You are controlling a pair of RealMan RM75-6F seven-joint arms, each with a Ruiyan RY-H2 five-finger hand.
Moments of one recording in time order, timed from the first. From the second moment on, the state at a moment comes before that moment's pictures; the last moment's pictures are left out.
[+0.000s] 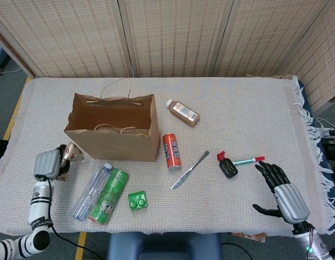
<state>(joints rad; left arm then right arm) -0.54 -1.40 -0.15 -1.52 0.82 1.25 0.37 0.12 -1.14 -0.06 -1.68 -1.69 1.46 0.17</state>
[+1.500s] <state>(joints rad) -0.90 -1.41 -0.49 -1.38 0.99 1.26 0.38 0.12 -1.11 -0.06 -1.70 -1.67 1.44 0.20</state>
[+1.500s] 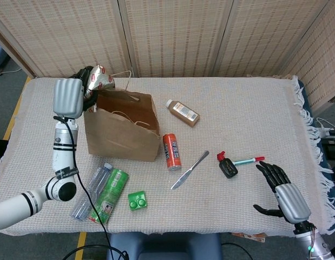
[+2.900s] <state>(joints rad) -0.81 -1.32 -0.42 -1.61 1.03 1.19 0.21 0.12 -1.11 -0.06 -1.70 -1.68 1.43 0.18</state>
